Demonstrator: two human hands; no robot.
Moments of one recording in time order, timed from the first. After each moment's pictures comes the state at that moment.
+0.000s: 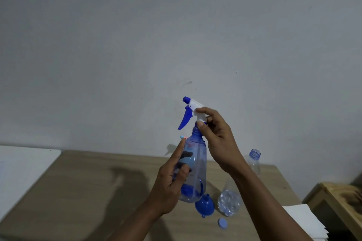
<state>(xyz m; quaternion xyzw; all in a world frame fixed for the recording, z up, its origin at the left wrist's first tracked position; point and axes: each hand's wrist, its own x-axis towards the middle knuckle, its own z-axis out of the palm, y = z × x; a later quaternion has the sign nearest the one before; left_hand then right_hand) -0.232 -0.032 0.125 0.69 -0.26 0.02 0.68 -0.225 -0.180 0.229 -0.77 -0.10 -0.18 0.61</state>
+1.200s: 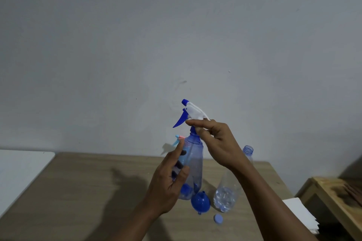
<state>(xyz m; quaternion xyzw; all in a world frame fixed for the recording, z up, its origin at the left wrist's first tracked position) -0.232 -0.034 0.112 0.73 -0.29 0.11 0.61 -0.238 -0.194 0.232 -0.83 -0.14 -0.18 0.51</state>
